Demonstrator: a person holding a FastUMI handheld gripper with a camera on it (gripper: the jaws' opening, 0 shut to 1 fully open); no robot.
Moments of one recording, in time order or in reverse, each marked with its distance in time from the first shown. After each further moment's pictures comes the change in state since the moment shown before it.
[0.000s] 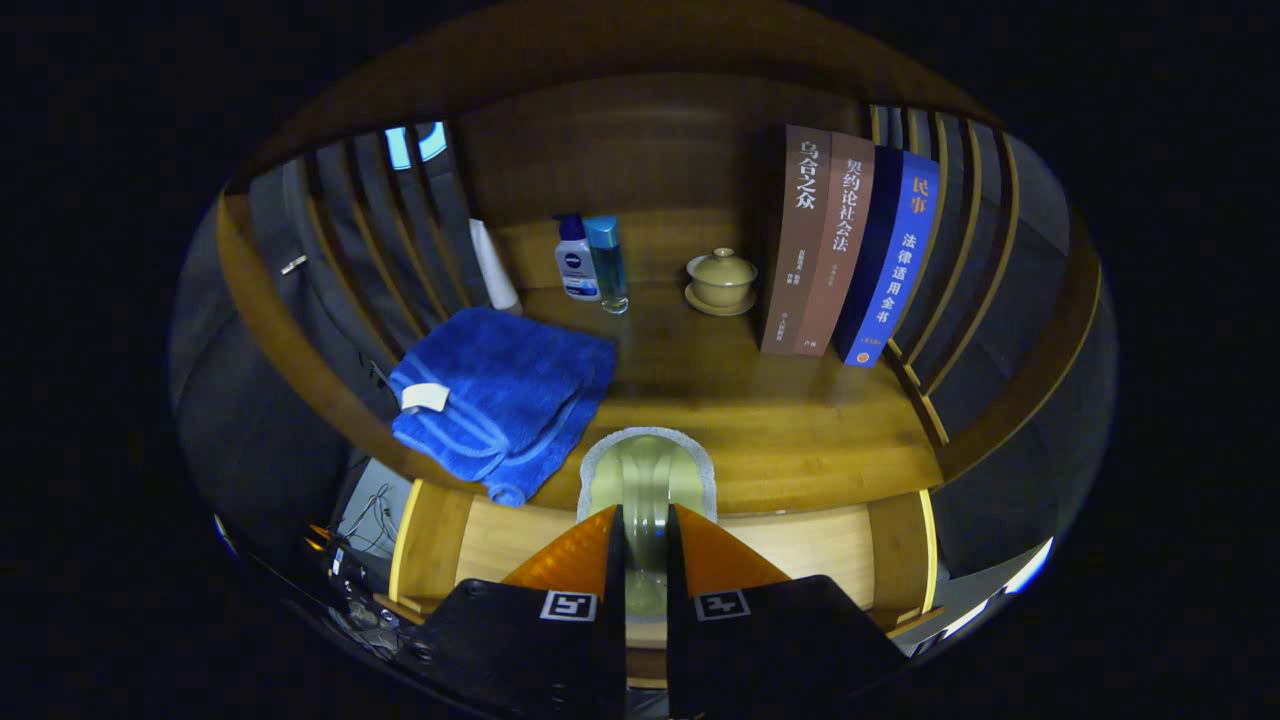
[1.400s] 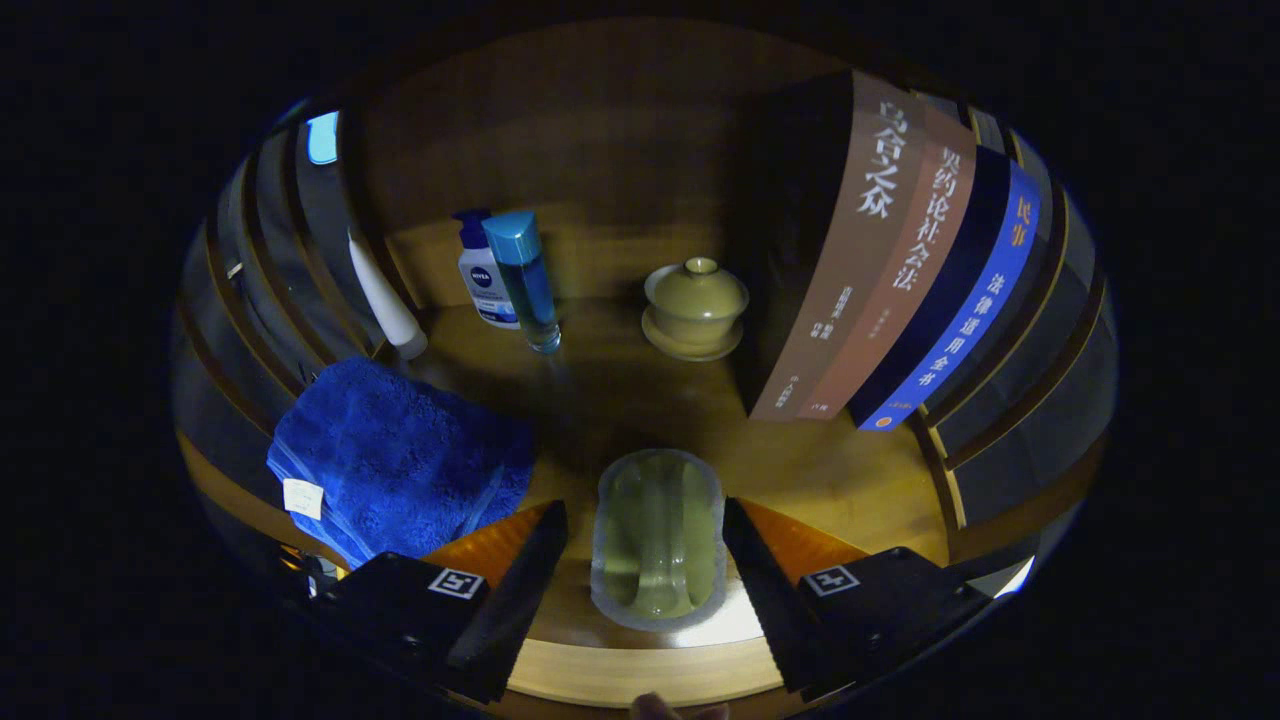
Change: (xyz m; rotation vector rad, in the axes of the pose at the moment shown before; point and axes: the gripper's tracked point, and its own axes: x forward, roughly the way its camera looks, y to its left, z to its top) arm 0.100 -0.024 0.060 0.003 0.008 -0.104
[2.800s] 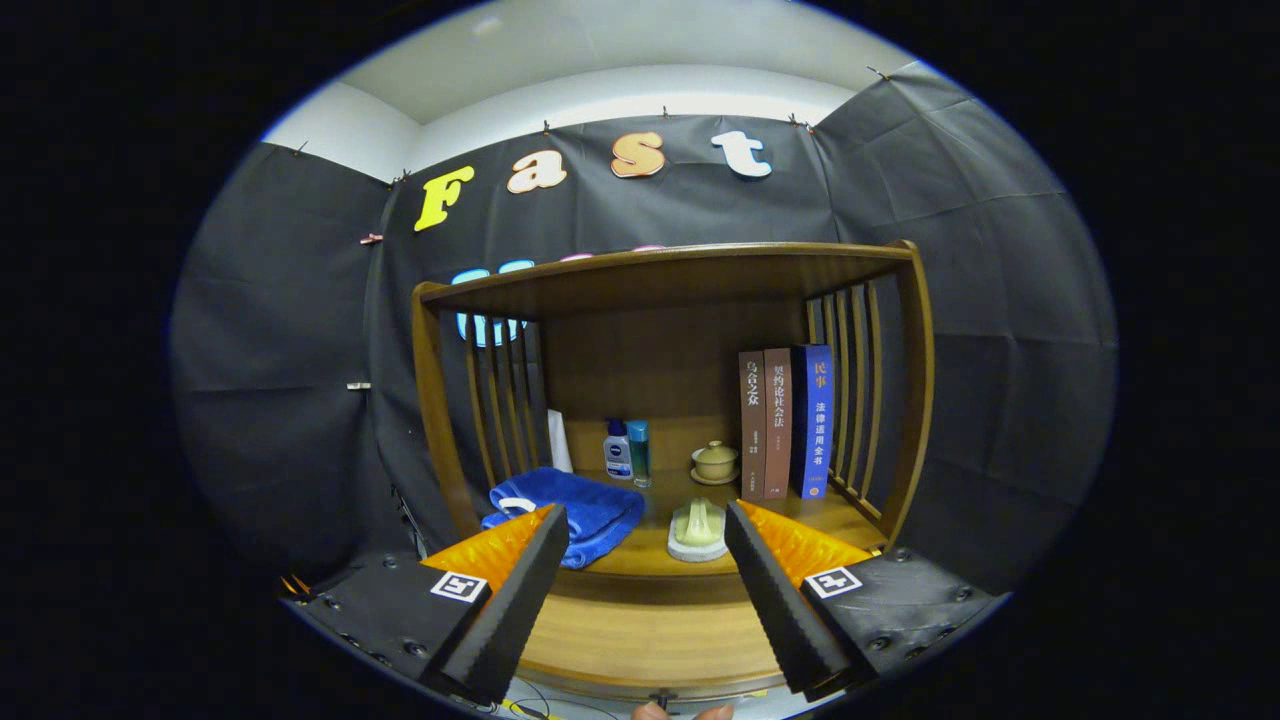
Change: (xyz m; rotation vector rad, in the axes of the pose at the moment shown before) arm -0.303 0.014 -0.086 0.043 -0.761 0.175
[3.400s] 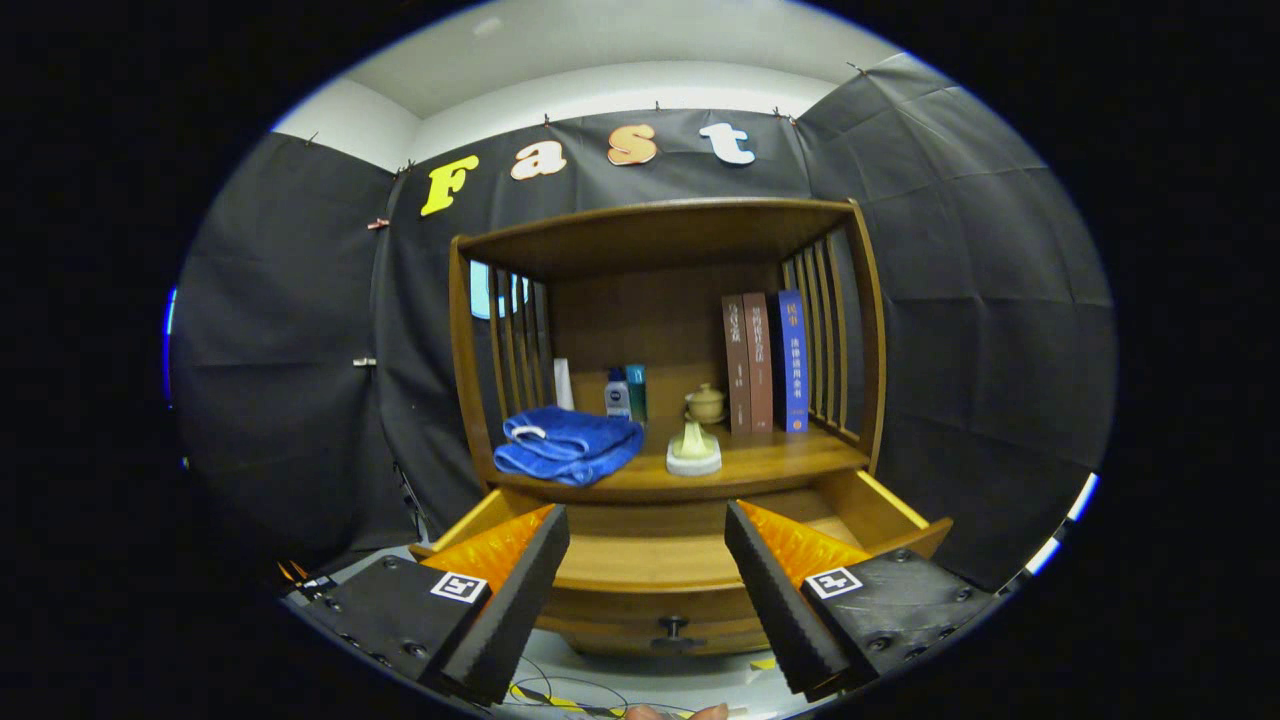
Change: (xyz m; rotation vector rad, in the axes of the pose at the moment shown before) arm -0.072 -0.001 -0.112 0.003 0.050 -0.034
